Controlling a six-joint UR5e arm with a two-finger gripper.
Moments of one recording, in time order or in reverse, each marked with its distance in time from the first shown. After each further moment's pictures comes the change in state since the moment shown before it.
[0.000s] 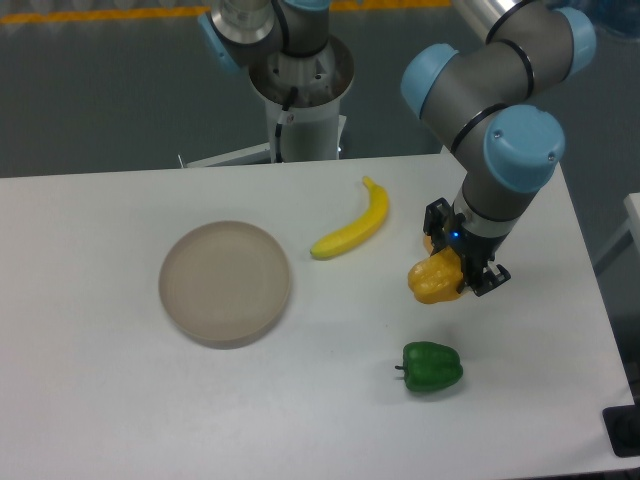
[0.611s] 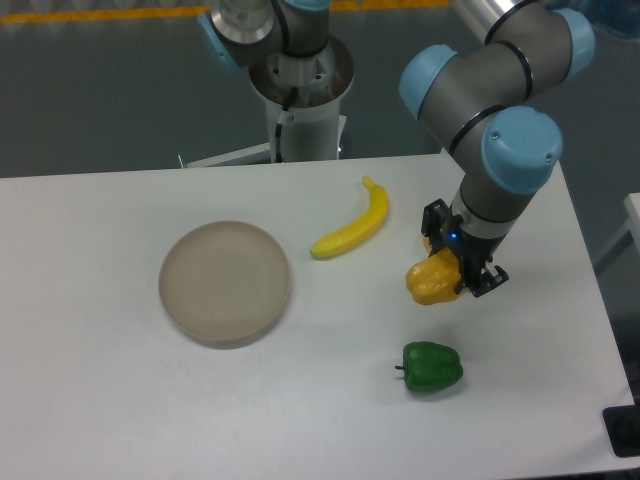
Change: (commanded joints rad) arm -0.037 0.005 -0.005 -0.002 -0.002 -0.018
